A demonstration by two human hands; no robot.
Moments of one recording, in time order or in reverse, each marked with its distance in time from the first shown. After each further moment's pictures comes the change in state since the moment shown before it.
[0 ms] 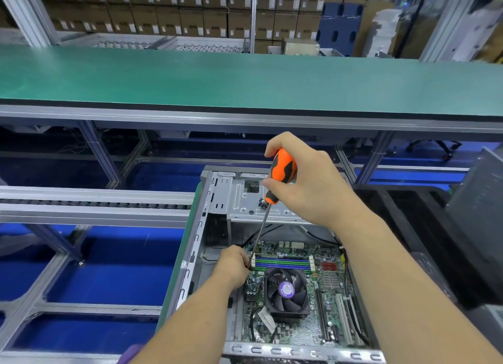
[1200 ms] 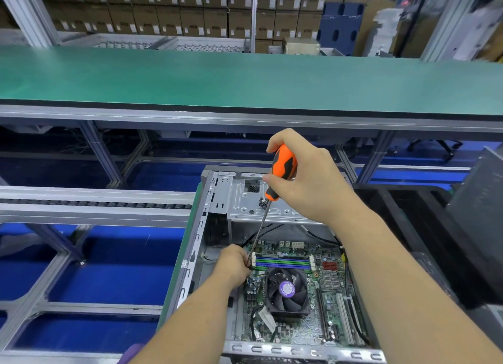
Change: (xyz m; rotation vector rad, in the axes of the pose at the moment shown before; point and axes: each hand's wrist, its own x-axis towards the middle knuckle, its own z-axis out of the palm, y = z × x) left_hand -0.003 0.006 -0.005 0.041 -0.014 -0.029; right_hand 0.003 0.001 -0.001 -0.011 0.027 0.005
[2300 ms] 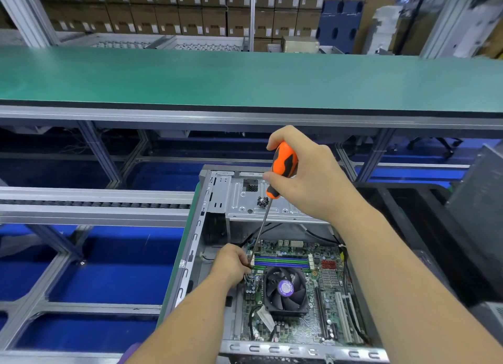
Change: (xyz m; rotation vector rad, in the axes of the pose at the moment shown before) left_hand 0.015 -0.013 0.010 -0.166 -0.016 -0.087; right_hand 0.000 0.004 -0.004 -0.031 0.022 -0.021
